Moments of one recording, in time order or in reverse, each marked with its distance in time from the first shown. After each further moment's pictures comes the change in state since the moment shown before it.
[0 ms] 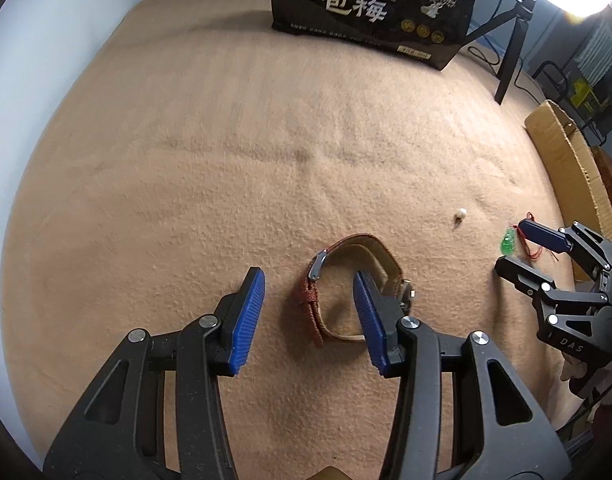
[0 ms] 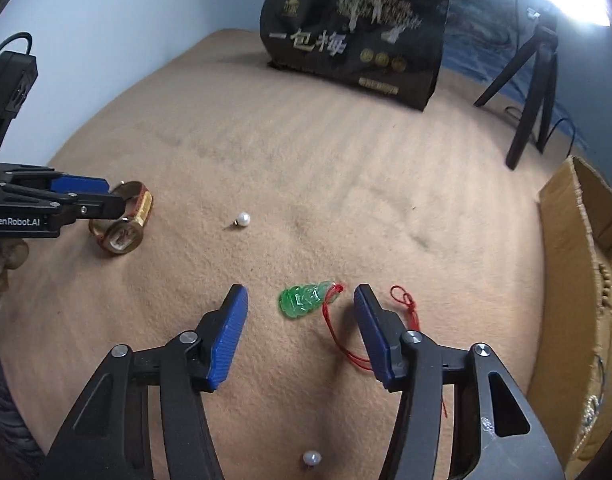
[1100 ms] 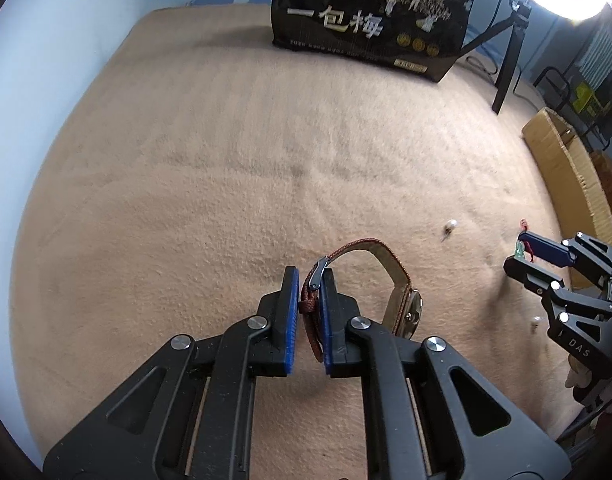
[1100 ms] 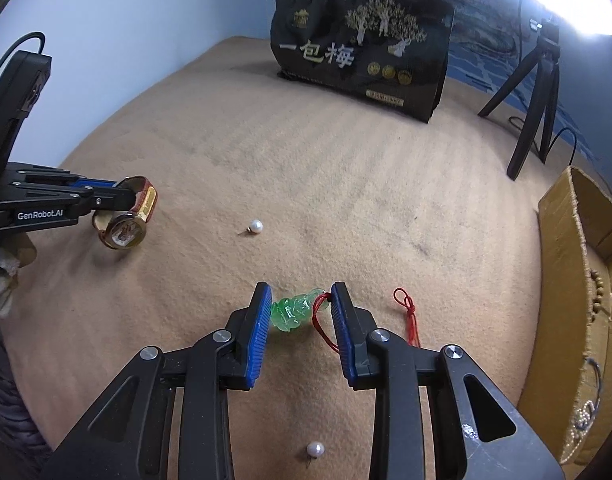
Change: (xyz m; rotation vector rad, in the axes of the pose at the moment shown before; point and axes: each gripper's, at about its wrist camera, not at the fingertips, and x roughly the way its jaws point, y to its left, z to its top) left arm -0.021 -0.010 0.002 -0.001 -0.052 0.017; right arm -0.019 0.002 0.004 -0.010 -0.038 0.026
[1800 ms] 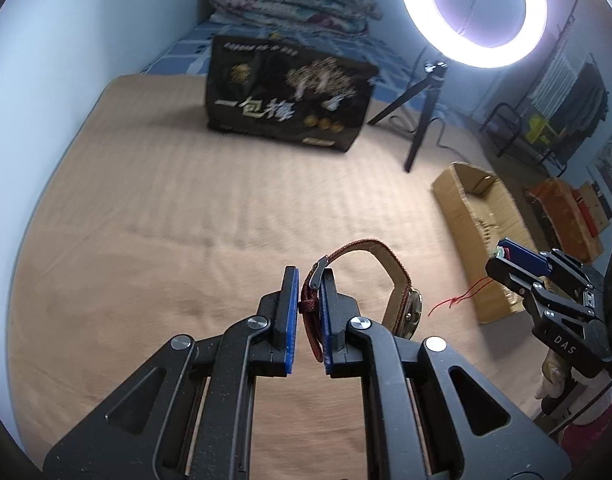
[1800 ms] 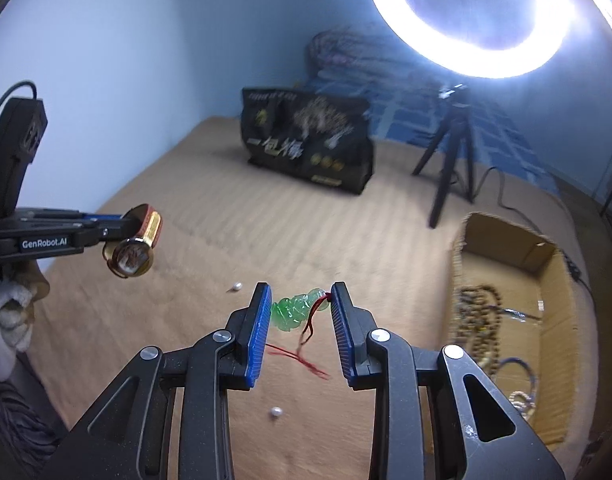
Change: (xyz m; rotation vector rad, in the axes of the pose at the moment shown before) left arm -0.084 -0.063 0.021 0.011 -0.161 -0.160; right arm -0.105 -0.032 0.001 0.087 -0.214 -0.061
